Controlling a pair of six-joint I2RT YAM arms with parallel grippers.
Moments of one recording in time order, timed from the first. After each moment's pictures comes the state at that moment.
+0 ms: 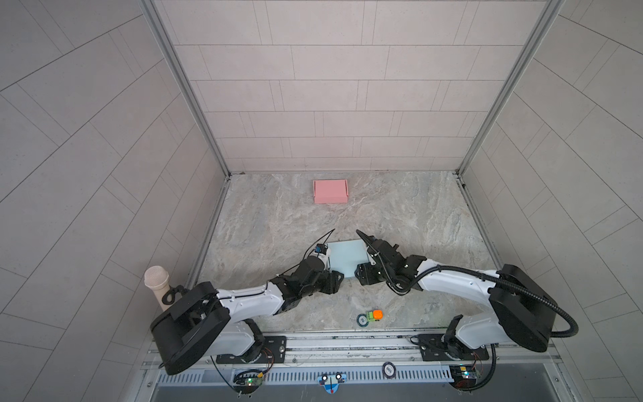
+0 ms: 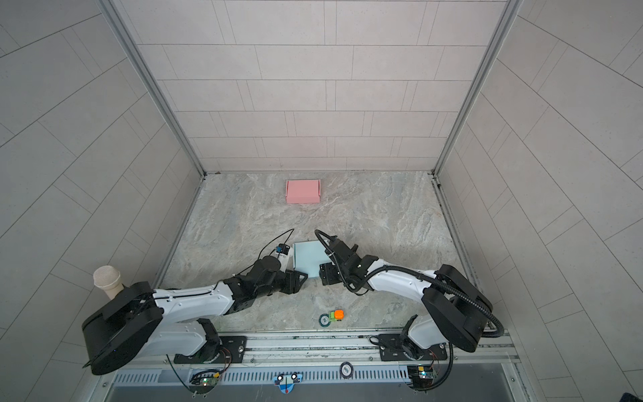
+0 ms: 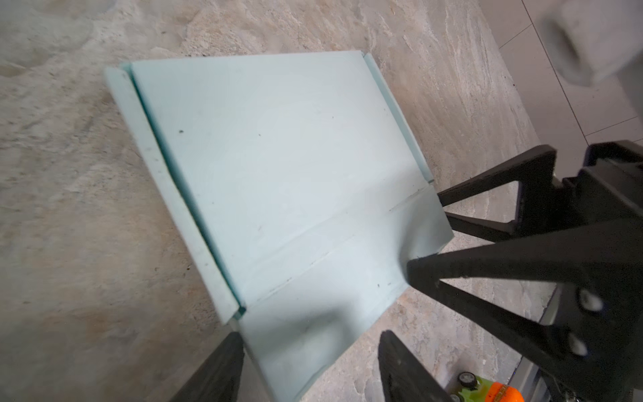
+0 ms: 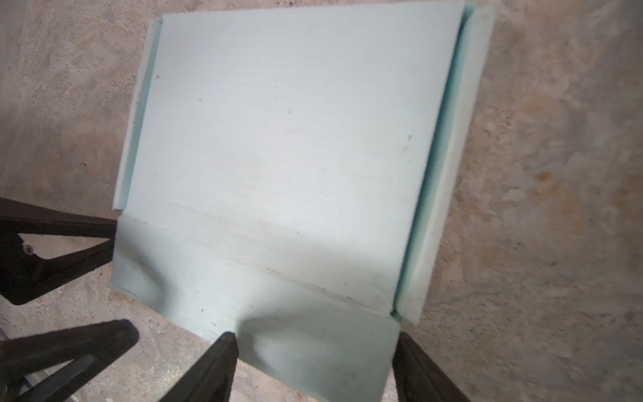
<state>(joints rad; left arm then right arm) -0.85 1.29 0.37 0.24 0.05 -0.62 0.79 1.42 0.69 -0.23 -0.03 0.58</state>
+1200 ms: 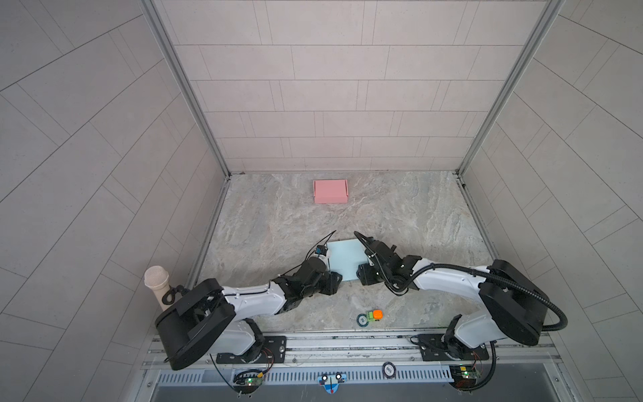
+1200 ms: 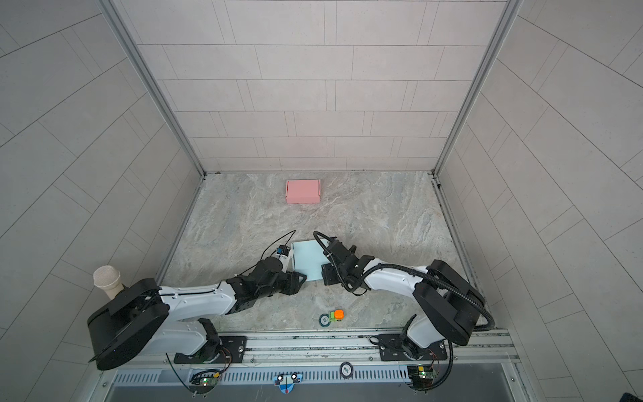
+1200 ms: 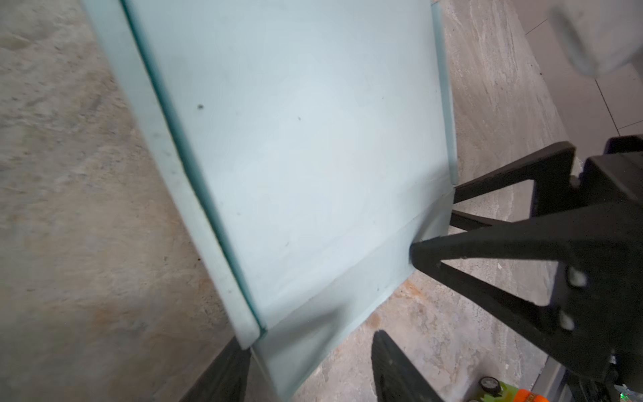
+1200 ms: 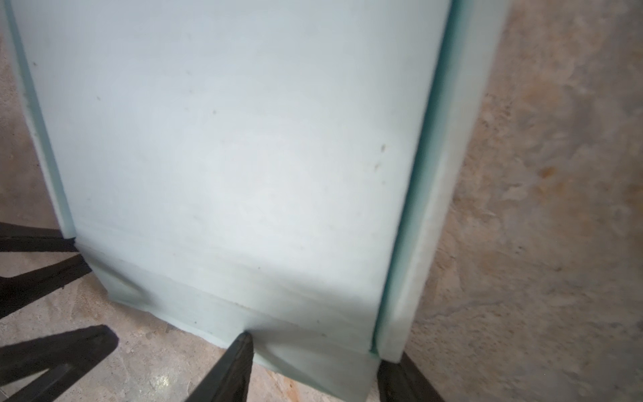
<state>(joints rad) -0.86 1.33 0.37 0.24 0.02 -0.62 0.79 1.48 0.69 -0.20 0.01 0.58</state>
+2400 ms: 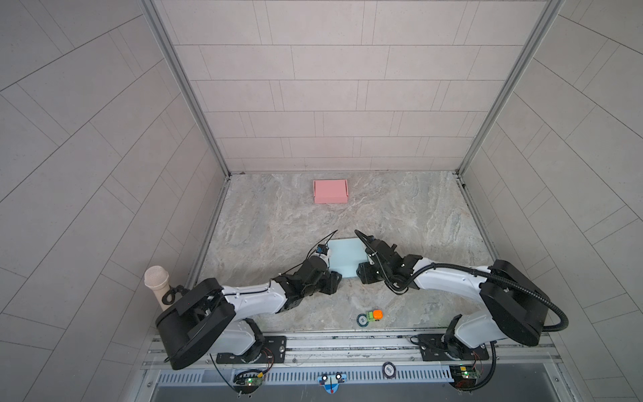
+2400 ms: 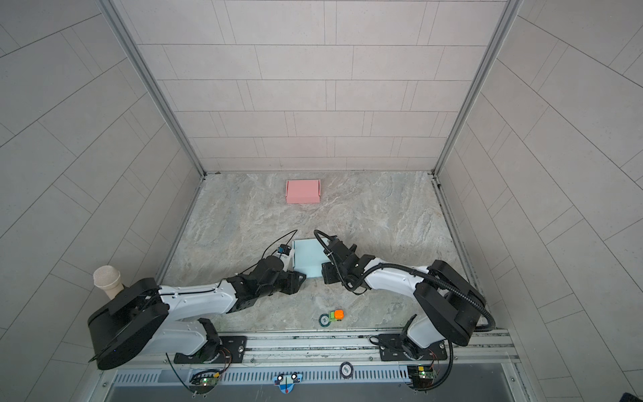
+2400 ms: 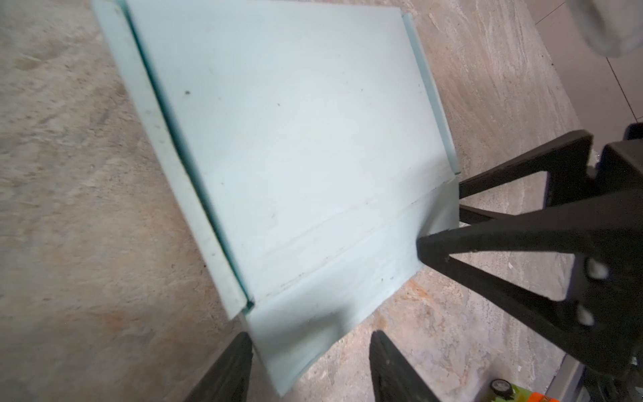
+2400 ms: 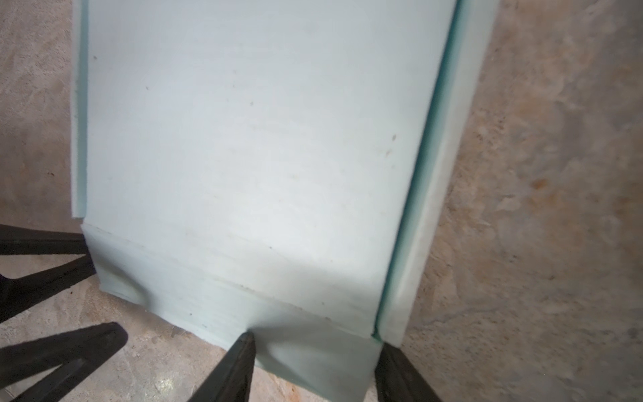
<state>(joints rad) -0.86 1.33 0.39 0.21 0.01 -0.59 0.78 1.47 0.69 -0.20 0.00 0.58</state>
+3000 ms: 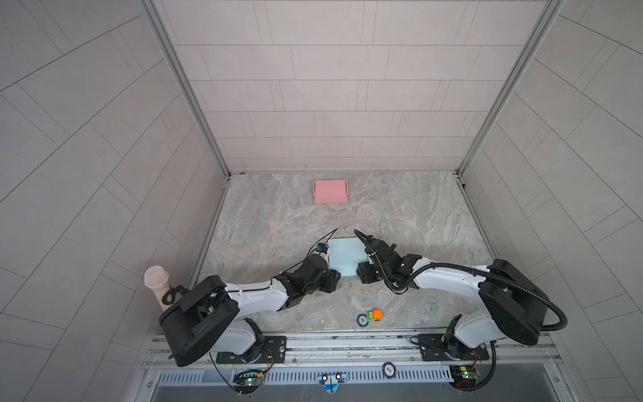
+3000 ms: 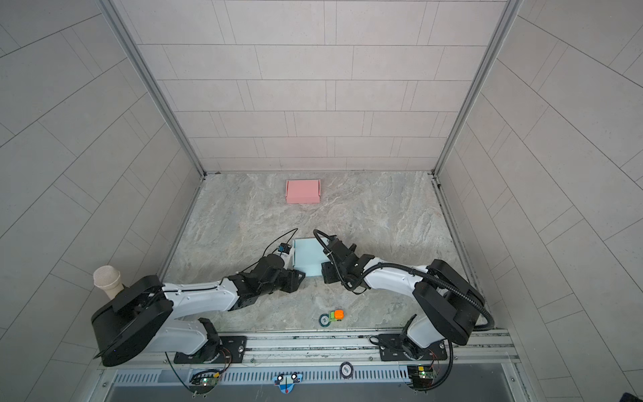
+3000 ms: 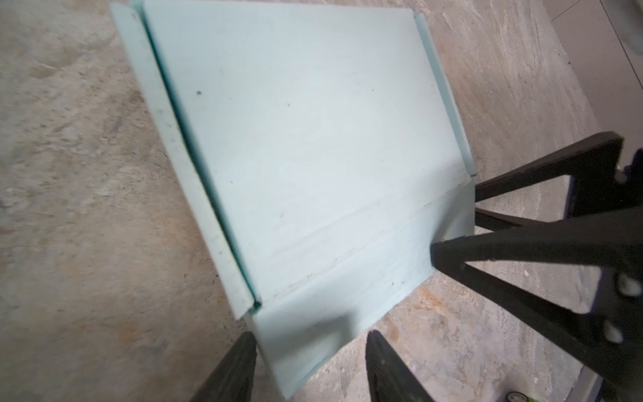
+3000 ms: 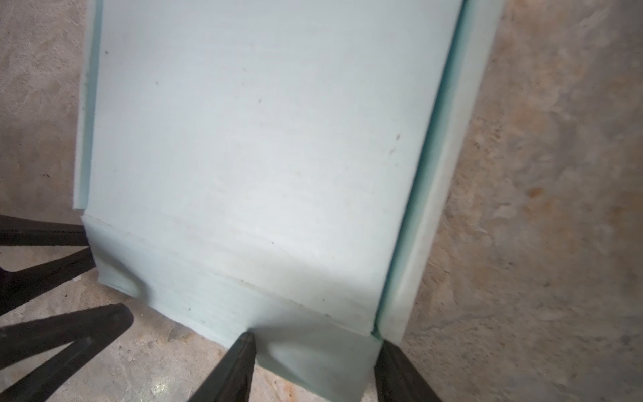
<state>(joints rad) -0.84 1.36 0.40 0.21 0.00 -0.57 0.78 1.48 0.70 -0.20 0.02 0.56</state>
